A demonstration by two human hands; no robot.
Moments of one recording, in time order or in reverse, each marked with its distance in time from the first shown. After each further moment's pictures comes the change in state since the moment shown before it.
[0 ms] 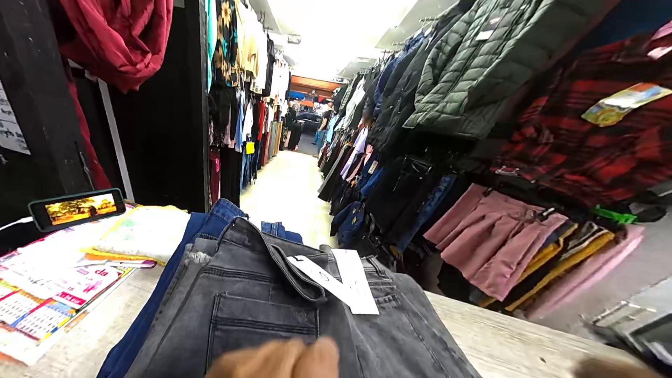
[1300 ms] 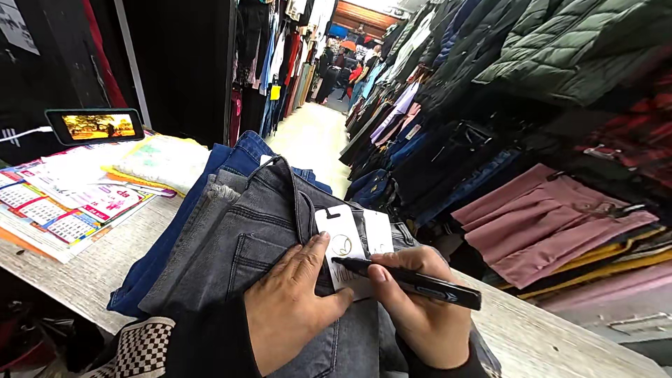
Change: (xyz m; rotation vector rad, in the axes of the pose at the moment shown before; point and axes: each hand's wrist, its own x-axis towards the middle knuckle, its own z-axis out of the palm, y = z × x) left_hand -0.034 -0.039 0.074 -0.018 -0.145 0.046; right_hand -0.028 0.134 -0.003 -0.466 -0.316 -0.014
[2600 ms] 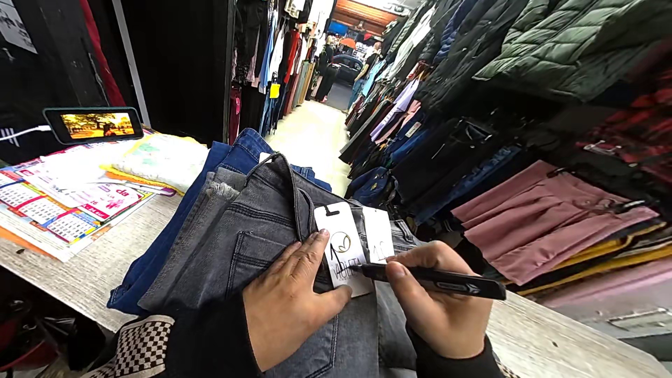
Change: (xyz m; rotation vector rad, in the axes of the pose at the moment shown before) left_hand -0.001 -0.001 0.000 0.002 -0.003 0.006; right_hand 0.003 0.003 -0.015 -0.058 0.041 -0.027
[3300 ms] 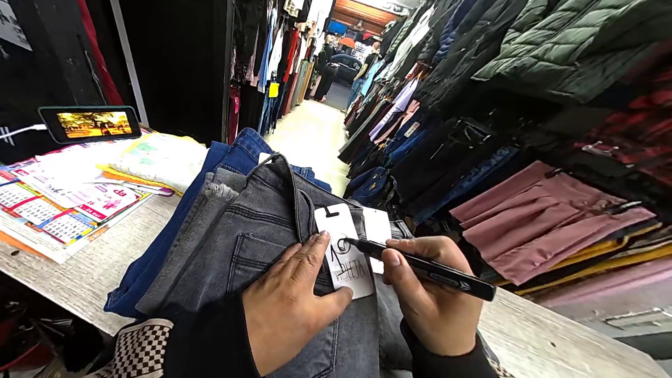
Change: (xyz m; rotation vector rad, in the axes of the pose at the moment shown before) left_hand -0.001 0.000 0.001 -0.020 0.007 0.000; right_hand -0.001 0.005 0.006 -0.008 0.064 0.067
